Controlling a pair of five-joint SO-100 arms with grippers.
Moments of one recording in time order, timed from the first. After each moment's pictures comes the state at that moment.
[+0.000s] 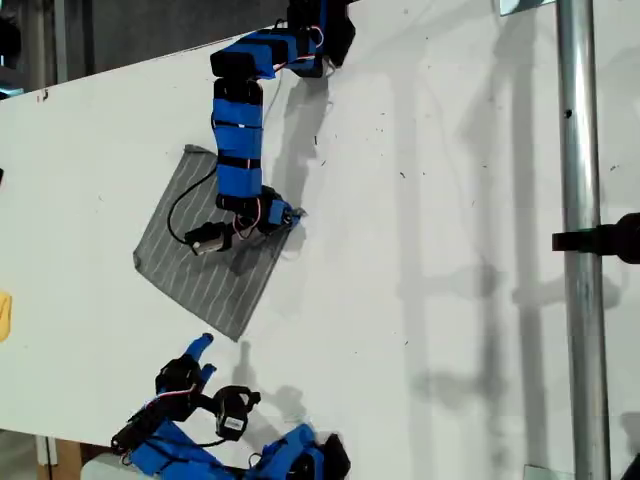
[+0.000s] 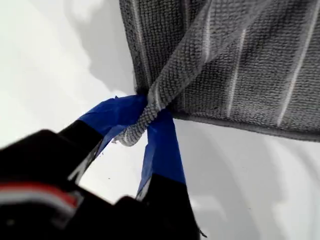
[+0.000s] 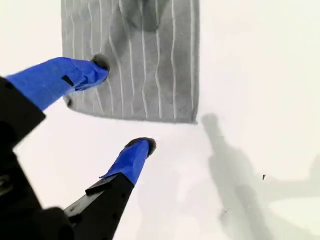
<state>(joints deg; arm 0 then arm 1) -47.5 98.9 80.9 92.3 -46.0 11.2 55.8 69.6 74.9 51.6</state>
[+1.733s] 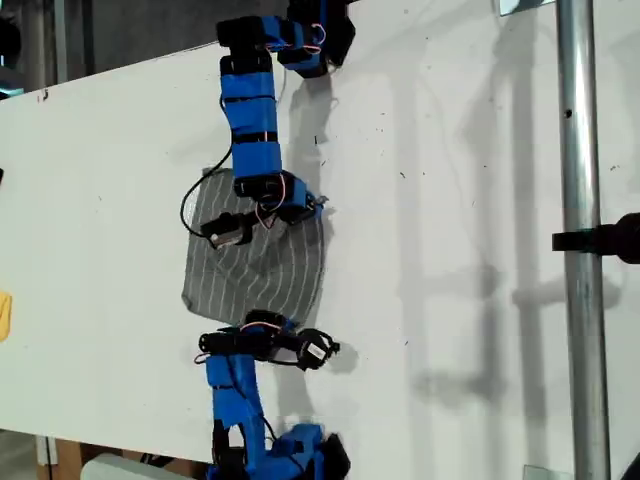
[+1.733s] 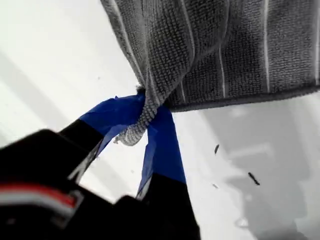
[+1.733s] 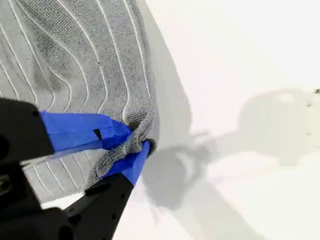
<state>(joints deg) -12.6 78.7 81.5 91.8 -76.5 -2.0 72.8 80.1 77.4 61.1</state>
